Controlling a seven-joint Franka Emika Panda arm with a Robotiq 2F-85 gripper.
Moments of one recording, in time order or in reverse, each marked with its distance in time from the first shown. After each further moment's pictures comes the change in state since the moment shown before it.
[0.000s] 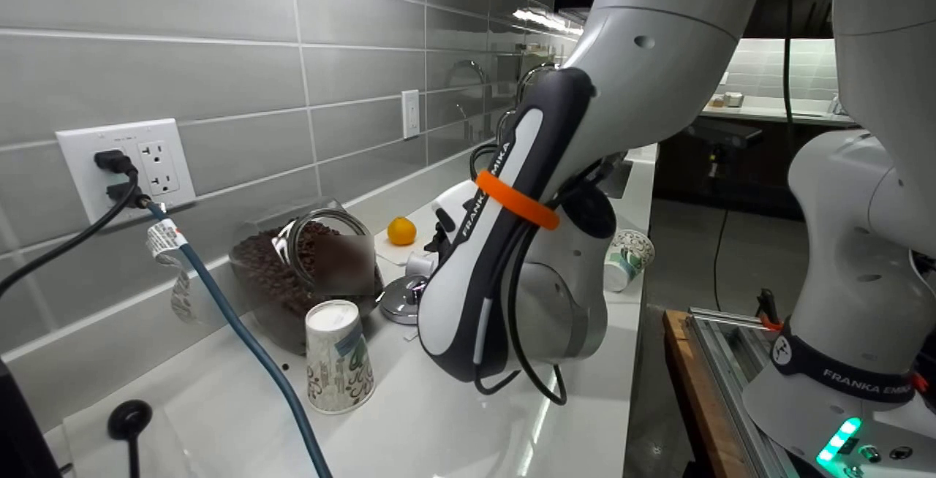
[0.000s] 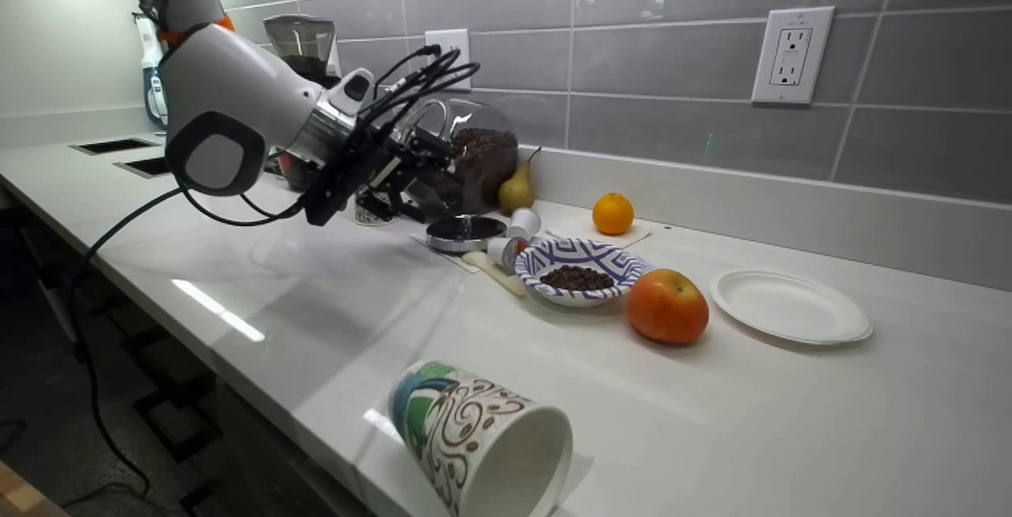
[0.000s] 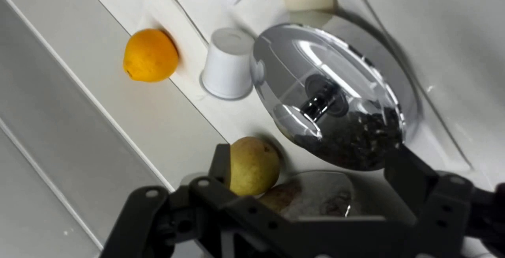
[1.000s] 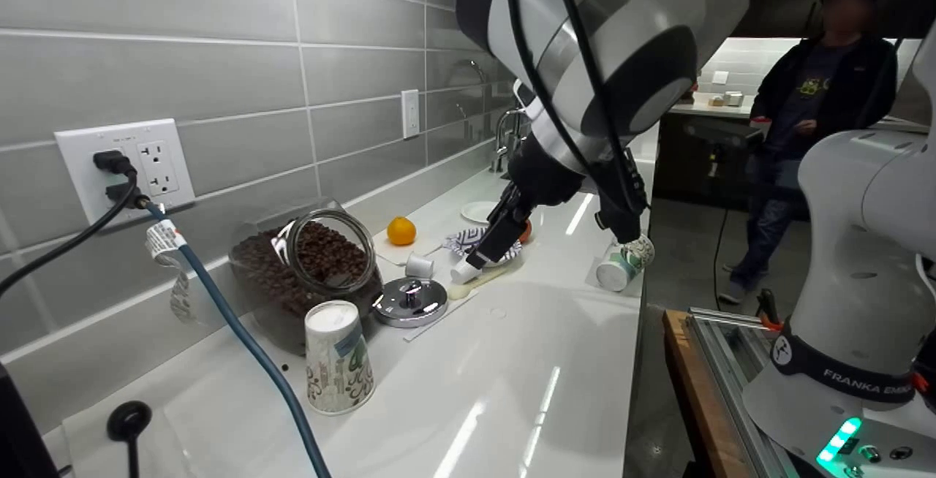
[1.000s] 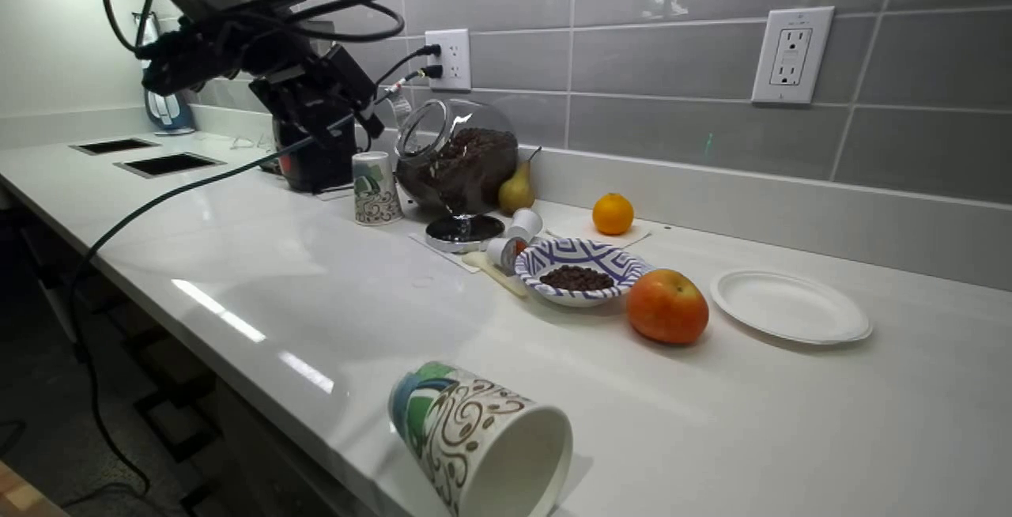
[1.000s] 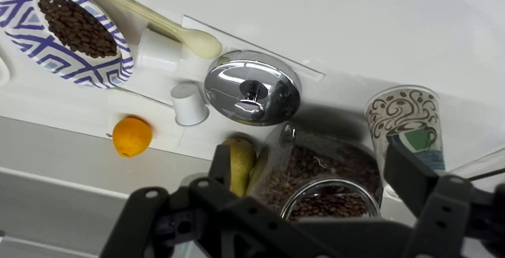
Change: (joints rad) arm -0.171 -0.593 0.205 -0.005 1.054 -0.282 -0.620
